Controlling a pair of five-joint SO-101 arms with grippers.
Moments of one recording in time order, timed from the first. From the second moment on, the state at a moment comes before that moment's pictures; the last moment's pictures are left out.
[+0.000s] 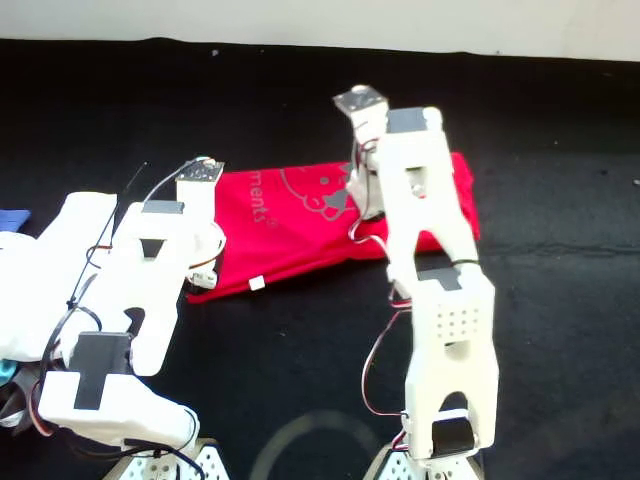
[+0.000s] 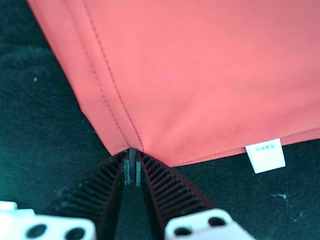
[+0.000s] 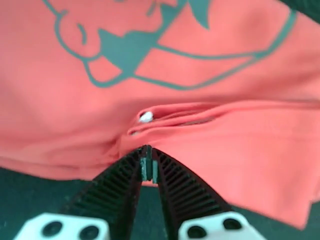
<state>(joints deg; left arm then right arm) -5.1 5.6 34.0 54.1 -5.1 -15.8 41.8 -40.7 90.2 18.3</state>
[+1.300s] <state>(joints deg) -8.4 -20.3 33.5 64.3 -3.8 -13.8 23.7 -42.0 100.2 18.3</state>
